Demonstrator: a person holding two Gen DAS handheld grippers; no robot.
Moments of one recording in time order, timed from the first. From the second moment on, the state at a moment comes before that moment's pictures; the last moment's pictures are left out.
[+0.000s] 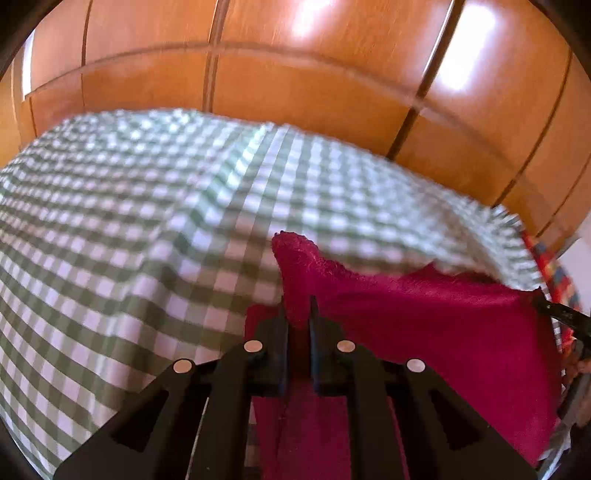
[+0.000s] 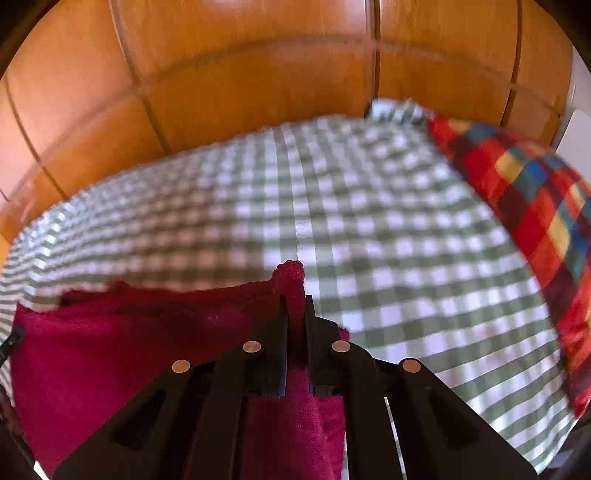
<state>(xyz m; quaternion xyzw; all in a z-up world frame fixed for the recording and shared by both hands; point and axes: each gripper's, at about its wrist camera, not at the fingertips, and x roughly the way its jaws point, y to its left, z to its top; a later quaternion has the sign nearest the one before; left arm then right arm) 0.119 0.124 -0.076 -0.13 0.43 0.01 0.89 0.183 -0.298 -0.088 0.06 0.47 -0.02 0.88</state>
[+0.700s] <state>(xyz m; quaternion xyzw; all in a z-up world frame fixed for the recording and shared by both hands) 0.041 0.112 -0.038 -0.08 0.39 0.05 0.92 0.108 -0.231 -0.029 0.02 0.40 0.05 0.92</state>
